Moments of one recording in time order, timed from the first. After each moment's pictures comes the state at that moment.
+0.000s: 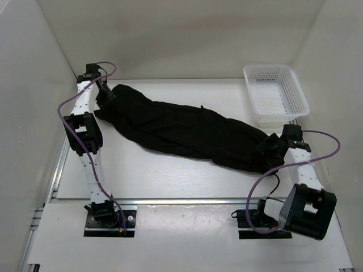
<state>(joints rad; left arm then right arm) 0.14 2.27 2.13 -0.97 -0.01 -0.47 -0.24 1.14 0.71 -0.69 -0.15 0.65</state>
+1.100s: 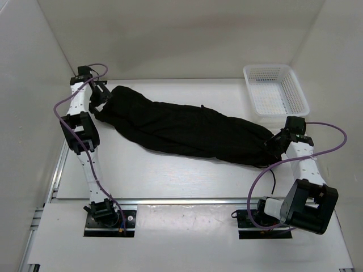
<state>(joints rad) 0.21 2.35 2.22 -0.97 0.04 -0.45 -0.24 1.22 0.82 -0.64 -0.09 0.69</state>
